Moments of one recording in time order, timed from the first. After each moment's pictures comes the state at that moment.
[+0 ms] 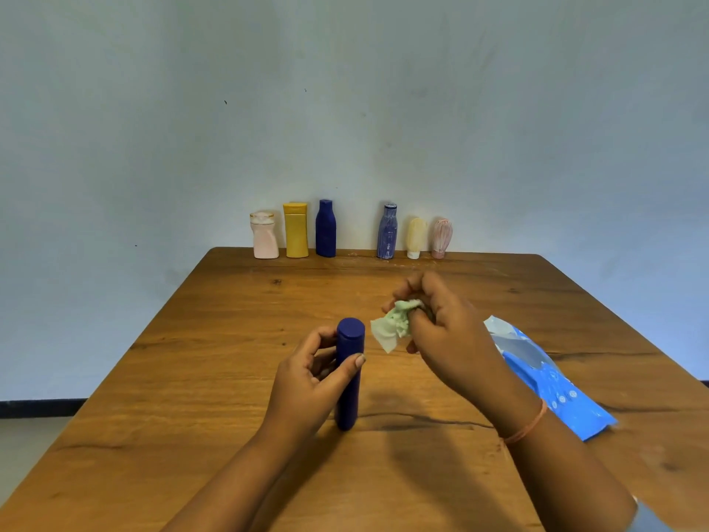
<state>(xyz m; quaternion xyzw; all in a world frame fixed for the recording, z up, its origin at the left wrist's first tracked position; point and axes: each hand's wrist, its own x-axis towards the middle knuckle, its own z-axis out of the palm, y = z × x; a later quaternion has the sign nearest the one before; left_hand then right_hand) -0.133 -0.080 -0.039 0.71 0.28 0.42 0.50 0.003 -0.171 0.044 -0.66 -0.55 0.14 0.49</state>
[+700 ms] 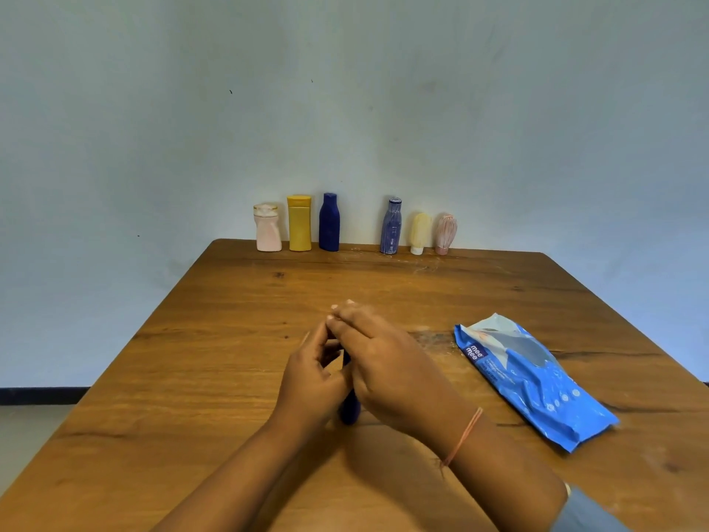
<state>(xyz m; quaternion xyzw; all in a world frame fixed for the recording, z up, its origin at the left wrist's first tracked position) -0.128 -0.082 -0.037 0.71 0.26 0.43 0.50 -0.037 -0.151 0.014 -0.65 -0.72 -0.07 0.25</state>
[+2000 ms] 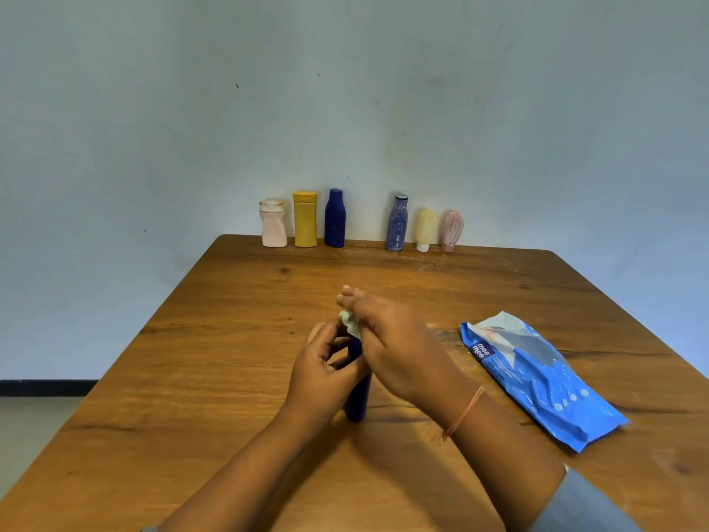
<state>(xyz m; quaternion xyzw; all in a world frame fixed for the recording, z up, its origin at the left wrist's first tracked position) -0.123 -0.079 -0.044 0.66 0.25 0.44 0.55 -0.029 -0.139 0.028 -0.67 -0.67 0.07 0.32</state>
